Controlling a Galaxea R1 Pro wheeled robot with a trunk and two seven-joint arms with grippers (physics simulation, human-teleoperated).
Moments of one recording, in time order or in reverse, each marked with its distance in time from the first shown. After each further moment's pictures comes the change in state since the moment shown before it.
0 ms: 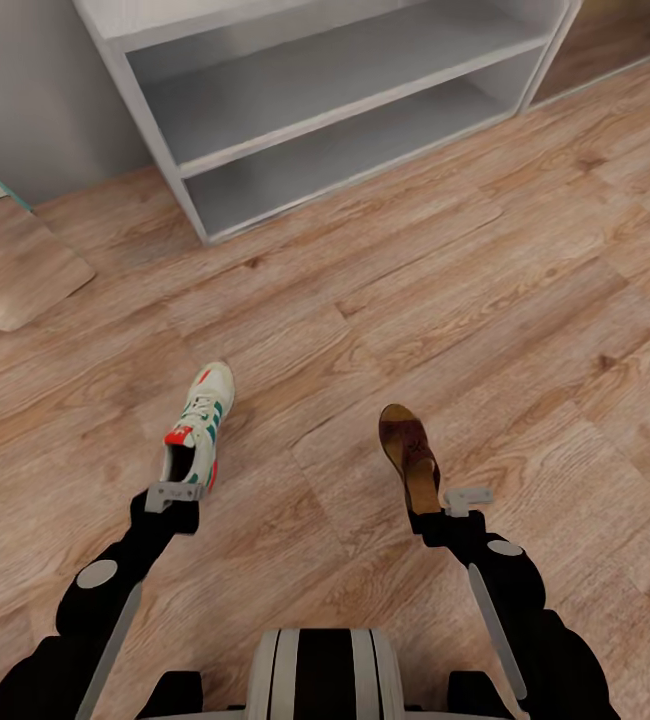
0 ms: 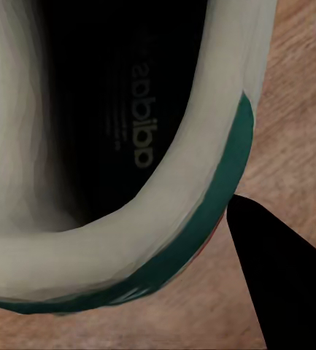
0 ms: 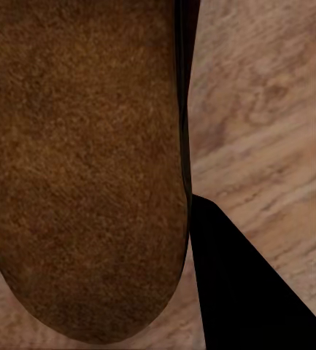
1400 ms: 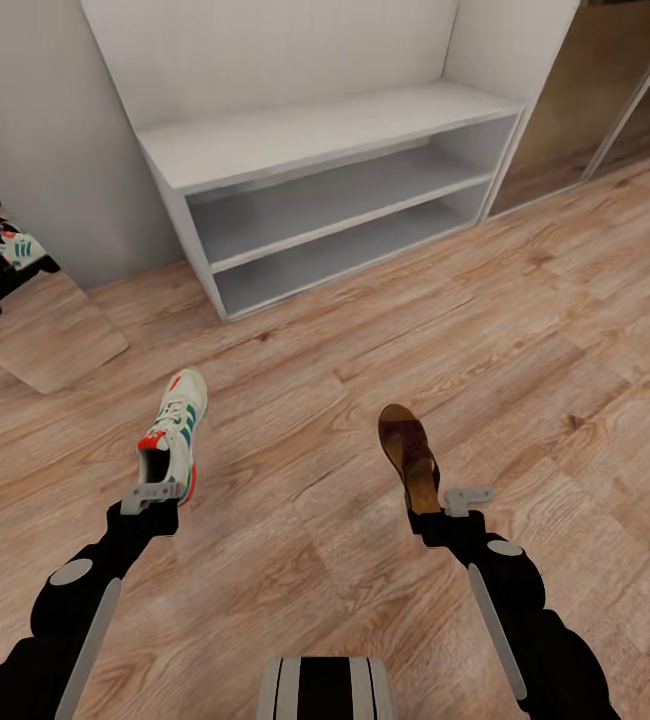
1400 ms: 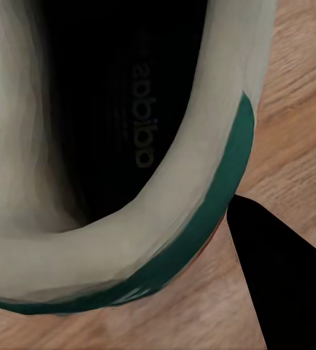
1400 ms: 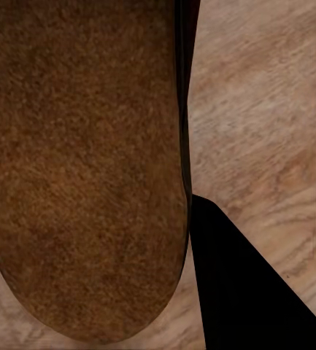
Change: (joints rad) left arm 0.000 -0.001 0.103 -0.001 0.065 0.058 0.001; right arm 0.000 0.000 0.001 0.000 -0.001 -0.001 0.001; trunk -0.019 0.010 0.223
